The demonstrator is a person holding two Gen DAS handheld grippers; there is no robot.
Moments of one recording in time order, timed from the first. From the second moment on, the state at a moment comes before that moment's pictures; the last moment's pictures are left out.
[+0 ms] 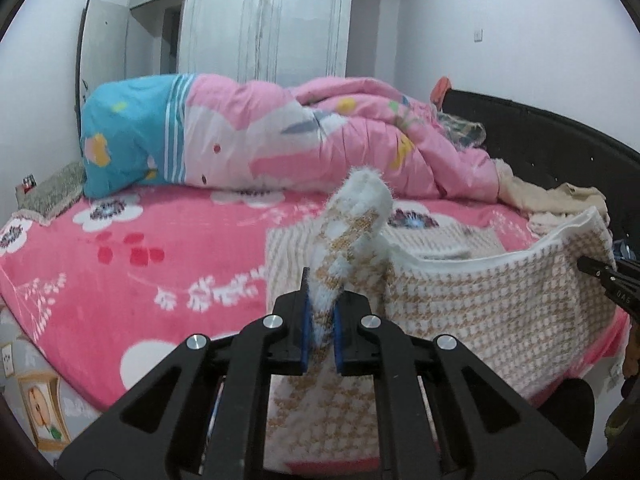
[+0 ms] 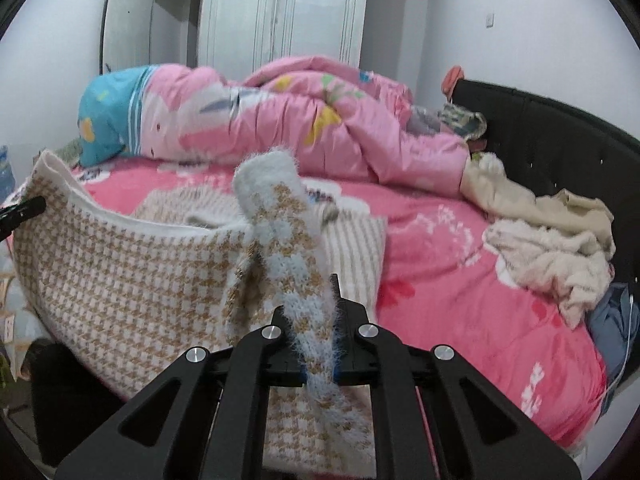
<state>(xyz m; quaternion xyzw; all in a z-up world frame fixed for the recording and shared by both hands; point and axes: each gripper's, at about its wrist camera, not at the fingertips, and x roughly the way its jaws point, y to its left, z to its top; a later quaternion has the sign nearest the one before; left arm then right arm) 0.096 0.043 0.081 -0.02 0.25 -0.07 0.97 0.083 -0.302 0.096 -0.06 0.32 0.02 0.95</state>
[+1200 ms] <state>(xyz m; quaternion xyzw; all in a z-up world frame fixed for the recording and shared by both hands) 0.434 0.080 -0.025 -0.09 0.46 -0.07 0.88 0.400 -0.404 -0.034 0.19 0.48 0.08 0.85</state>
